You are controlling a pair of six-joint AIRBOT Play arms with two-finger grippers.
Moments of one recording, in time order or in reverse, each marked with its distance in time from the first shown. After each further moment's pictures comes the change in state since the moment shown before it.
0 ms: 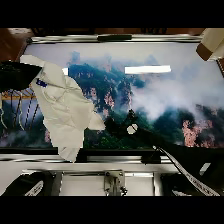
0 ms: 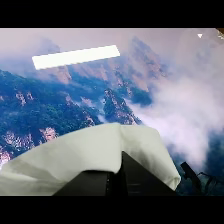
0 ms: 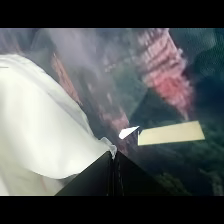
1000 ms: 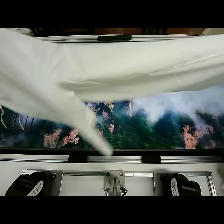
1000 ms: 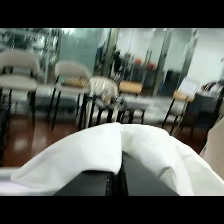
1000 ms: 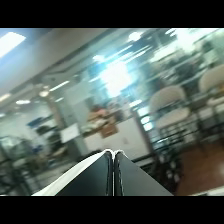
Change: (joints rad) left arm 0.000 0.198 0.338 0.237 0.109 -0.213; right arm -0.970 1.196 0.358 -0.541 0.275 -0.258
